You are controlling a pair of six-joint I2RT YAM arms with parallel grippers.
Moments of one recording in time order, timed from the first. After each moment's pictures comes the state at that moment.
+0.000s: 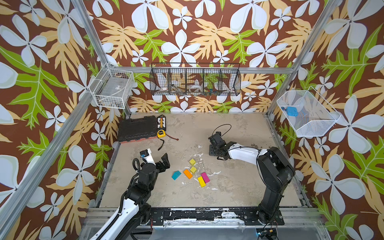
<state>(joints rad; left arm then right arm) -0.41 0.56 0.25 -0.03 -0.34 -0.56 0.60 1.85 1.13 -0.32 0.29 0.58</state>
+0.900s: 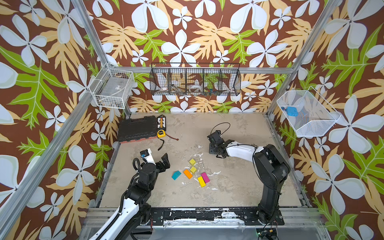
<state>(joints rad) -0.41 0.57 0.25 -0.03 -0.34 -0.56 0.59 1.91 1.19 -0.34 0.33 0.58</state>
